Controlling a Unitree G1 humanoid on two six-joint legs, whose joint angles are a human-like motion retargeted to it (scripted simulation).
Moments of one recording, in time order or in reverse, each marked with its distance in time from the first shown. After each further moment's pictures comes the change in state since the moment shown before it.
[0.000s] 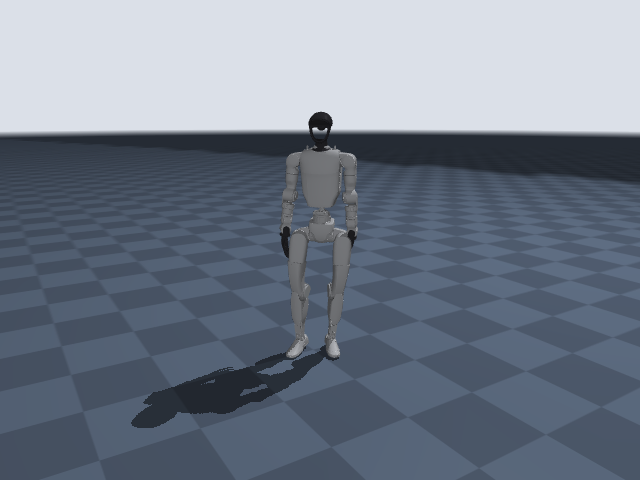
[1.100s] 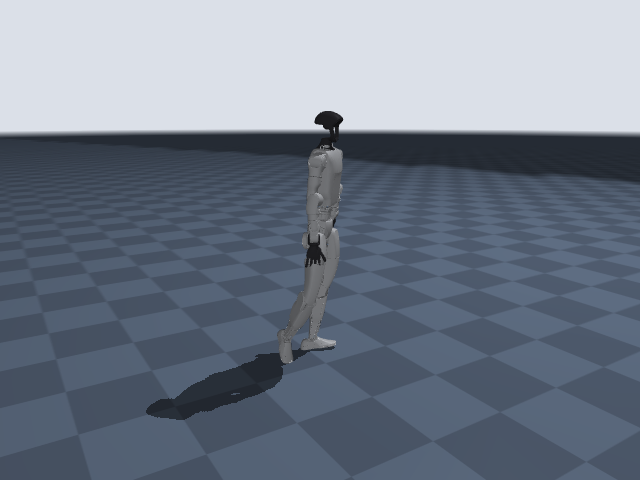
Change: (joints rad) left arm -0.028 0.015 -0.084 0.082 0.003 -0.016 0.070; right arm 0.026 -0.041 -0.016 -0.119 0.050 -0.012 -0.004; waist 0.098 0.082 0.050; left_leg -0.003 0.084 0.195 -0.016 -0.146 -0.073; right_leg 0.043 -0.198 -0.446 0.570 0.188 -0.005
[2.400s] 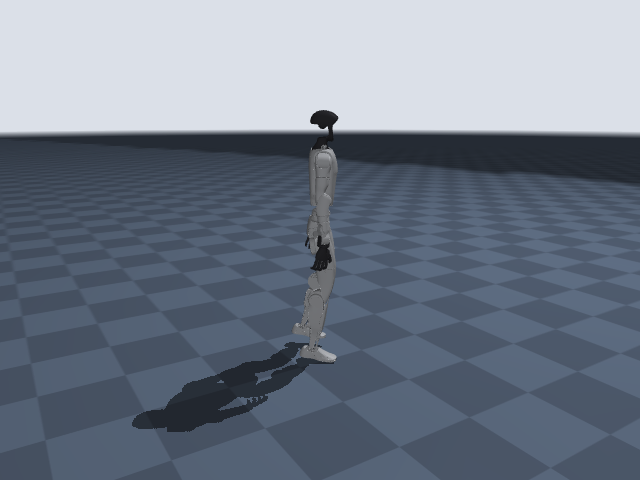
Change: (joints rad) left arm -0.016 0.022 0.036 -0.006 -0.057 -0.028 0.036; right arm 0.004 -0.012 -0.039 0.056 -0.115 0.041 0.058; waist -0.009 -0.213 -0.001; left_leg -0.079 -0.205 -0.742 0.305 -0.029 -0.025; right_leg -0.053 0.189 0.583 -0.544 -0.203 0.044
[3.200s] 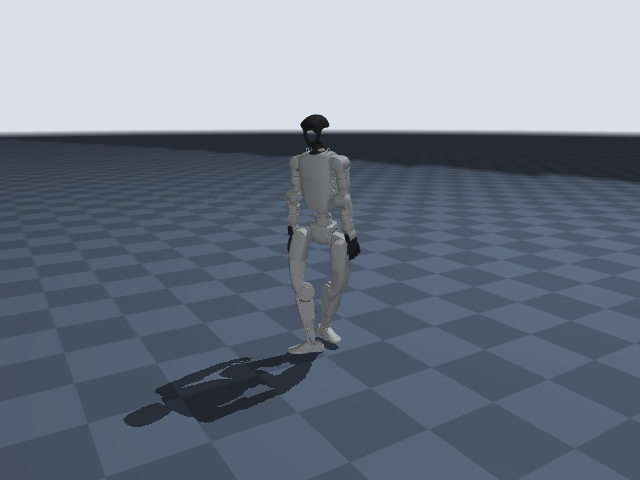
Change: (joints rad) left arm 0.064 -0.054 -0.122 -0.044 0.161 0.061 -0.076; right arm -0.068 -0.004 -0.146 0.112 0.365 0.037 -0.083; waist -0.162 0.255 -0.022; left_leg 0.256 0.147 1.442 -0.204 -0.150 -0.047; right_leg -0.103 0.027 -0.721 0.089 -0.130 -0.120
